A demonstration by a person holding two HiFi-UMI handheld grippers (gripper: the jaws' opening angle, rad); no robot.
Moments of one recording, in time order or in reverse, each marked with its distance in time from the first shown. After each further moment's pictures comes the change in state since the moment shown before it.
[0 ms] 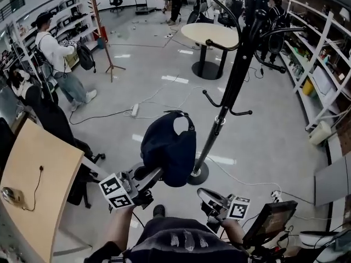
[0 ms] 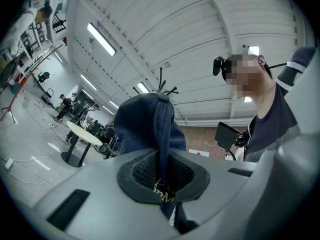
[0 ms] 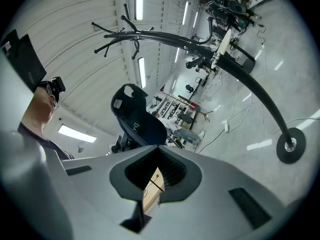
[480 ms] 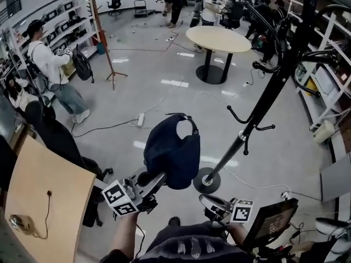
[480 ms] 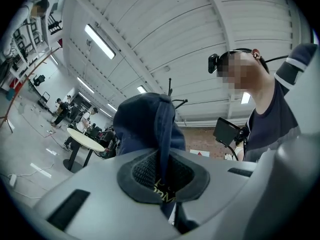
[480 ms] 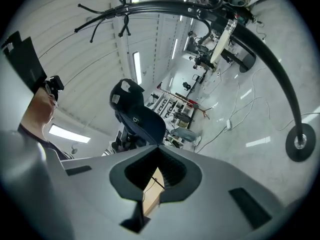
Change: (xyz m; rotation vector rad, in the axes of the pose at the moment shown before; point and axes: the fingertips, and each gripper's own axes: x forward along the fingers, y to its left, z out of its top) left arm -0.078 0.102 0.064 0.030 -0.017 -0.031; right arm 0.145 -0.009 -0.029 0.017 0.046 -0.040
